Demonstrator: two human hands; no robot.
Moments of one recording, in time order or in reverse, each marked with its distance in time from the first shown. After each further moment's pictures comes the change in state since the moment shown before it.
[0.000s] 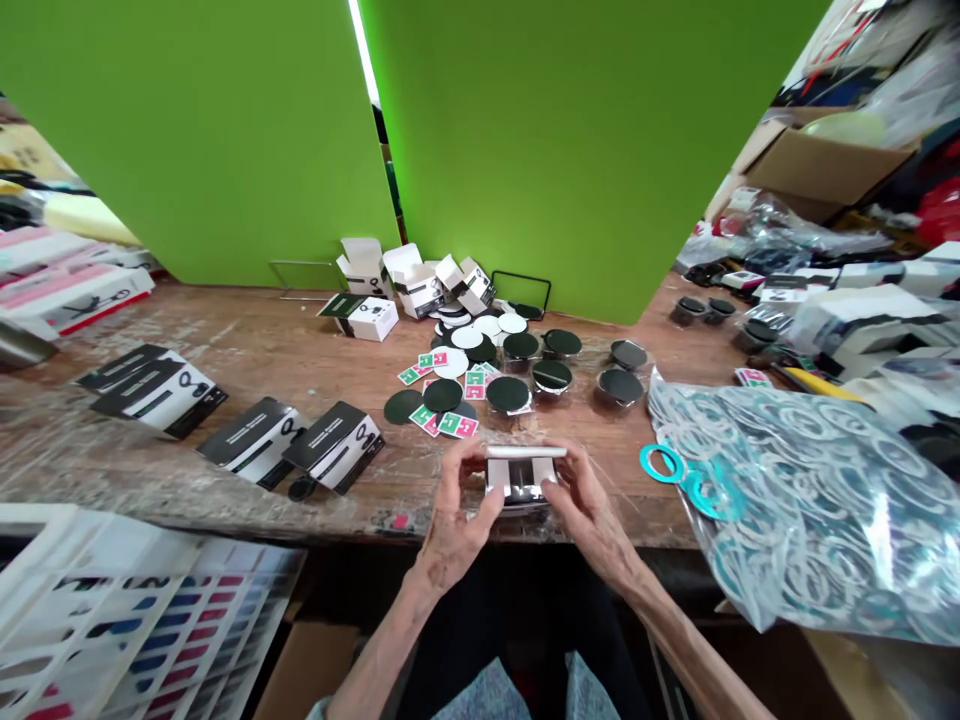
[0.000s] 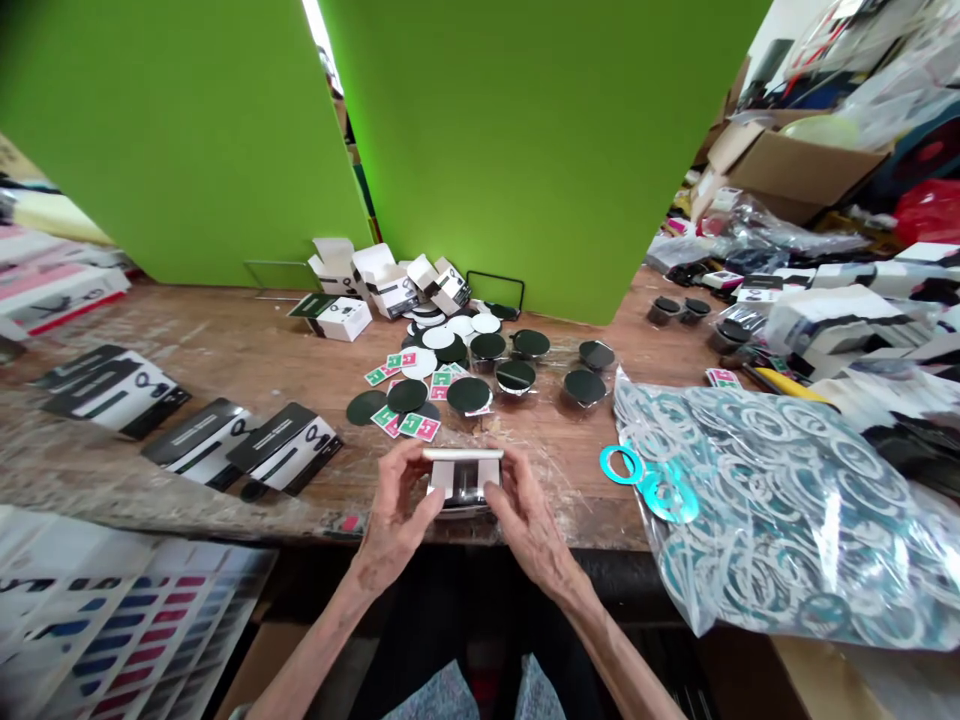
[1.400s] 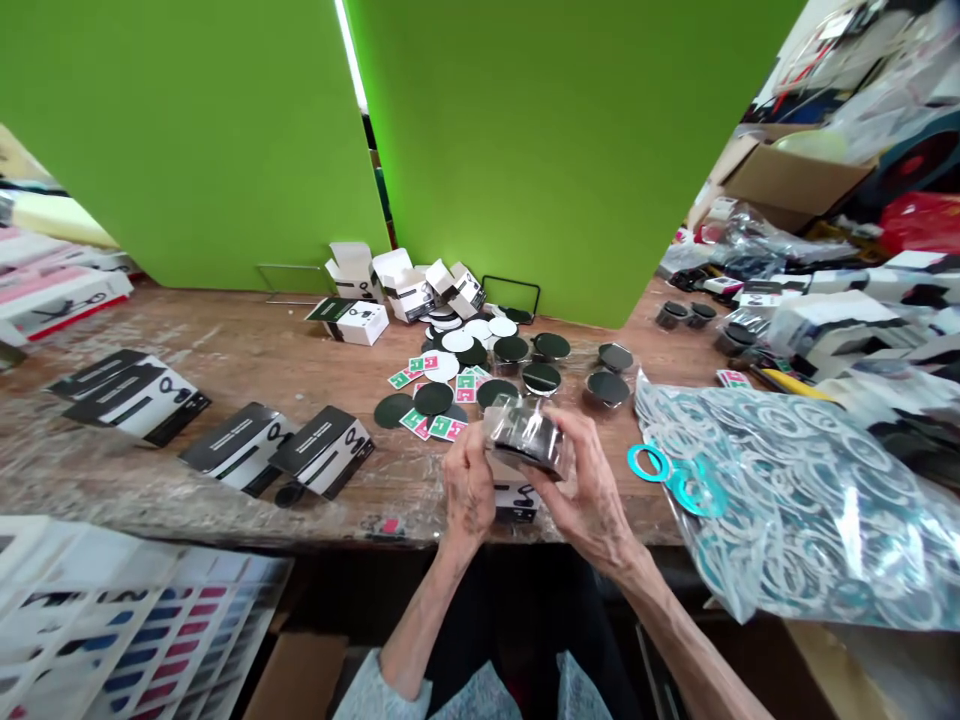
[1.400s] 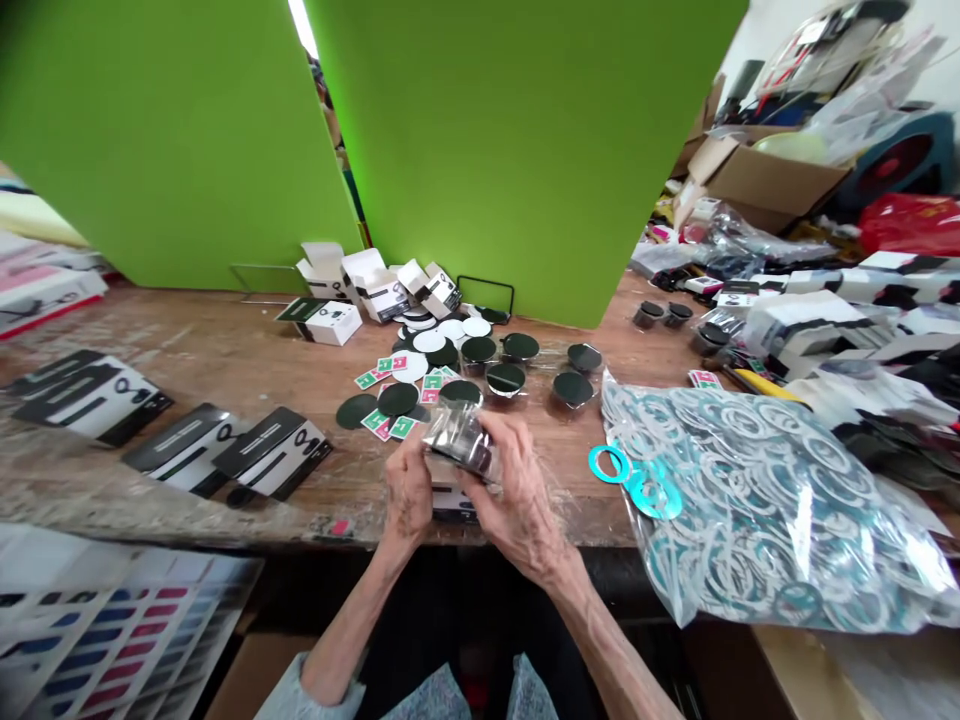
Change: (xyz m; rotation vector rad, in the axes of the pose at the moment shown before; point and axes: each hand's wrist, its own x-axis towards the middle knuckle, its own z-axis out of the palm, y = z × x) left_hand 0.041 0.018 0.035 0.014 0.245 -0.198; right_hand 0.025 -0.047 -0.003 -0.454 0.197 -0.359
